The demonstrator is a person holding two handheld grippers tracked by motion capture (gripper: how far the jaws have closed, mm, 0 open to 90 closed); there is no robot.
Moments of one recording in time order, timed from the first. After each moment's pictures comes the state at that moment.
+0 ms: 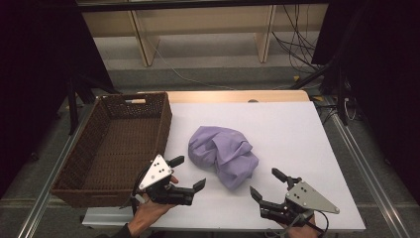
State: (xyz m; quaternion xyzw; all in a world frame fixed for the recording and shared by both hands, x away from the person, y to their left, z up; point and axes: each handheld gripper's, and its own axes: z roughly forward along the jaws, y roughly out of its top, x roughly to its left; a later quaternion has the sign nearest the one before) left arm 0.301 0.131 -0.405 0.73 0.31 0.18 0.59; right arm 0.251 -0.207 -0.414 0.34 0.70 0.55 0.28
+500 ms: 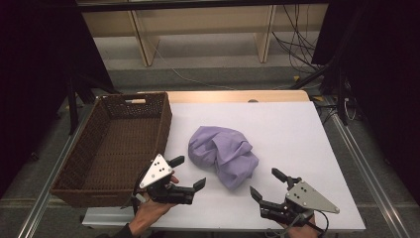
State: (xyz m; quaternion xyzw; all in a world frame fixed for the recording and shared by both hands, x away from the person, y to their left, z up) left arm 0.304 0.130 -0.407 0.73 0.32 0.17 0.59; right arm 0.251 -0.207 -0.414 0.34 0.70 0.55 0.28
